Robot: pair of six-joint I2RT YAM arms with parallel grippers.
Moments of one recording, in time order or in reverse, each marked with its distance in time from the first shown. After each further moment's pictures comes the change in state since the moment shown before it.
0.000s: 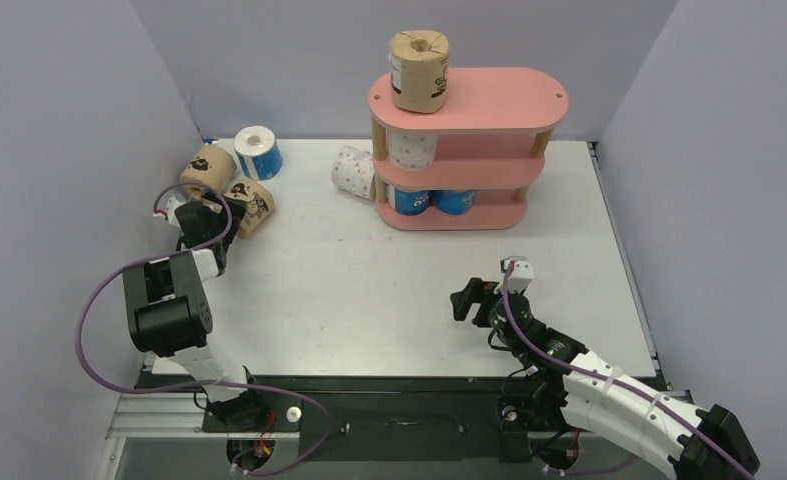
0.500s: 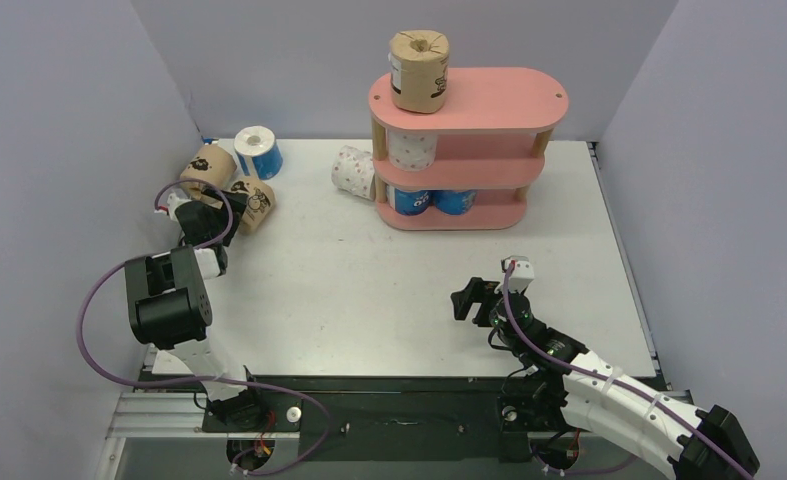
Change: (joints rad) left arm 0.000 0.060 0.004 0.154 0.068 -0.034; right arm -0.006 0.000 0.000 0.000 0.000 0.000
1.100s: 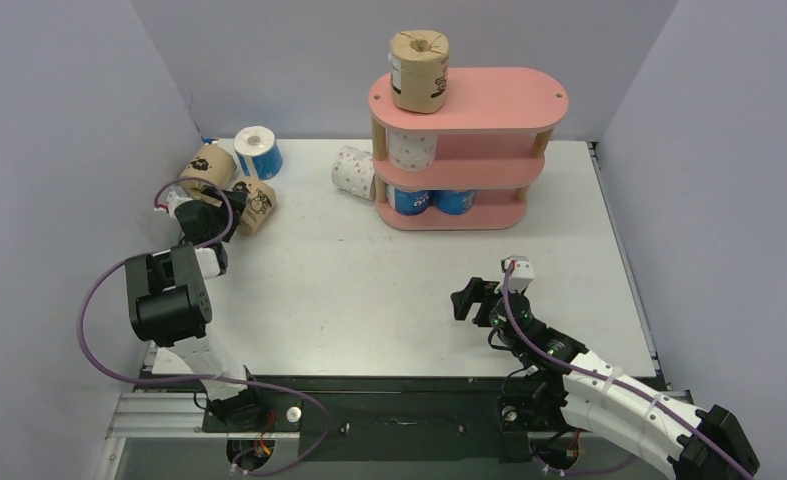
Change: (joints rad) left arm 0.002 0.009 0.005 0.038 0.006 0.008; right arm 0.000 0.001 0.000 0.000 0.000 0.000
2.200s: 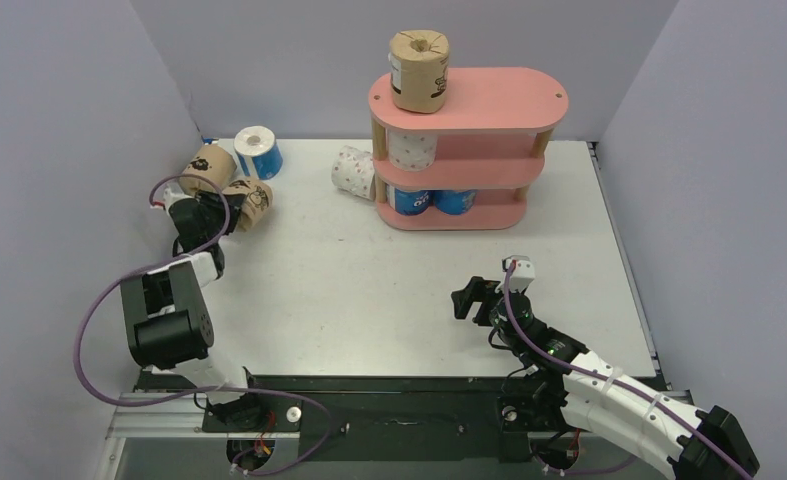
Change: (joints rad) left arm -0.003 -0.082 -0.031 -0.006 0.078 -0.079; right arm -0.006 -0.002 0.000 0.006 0.000 0.000
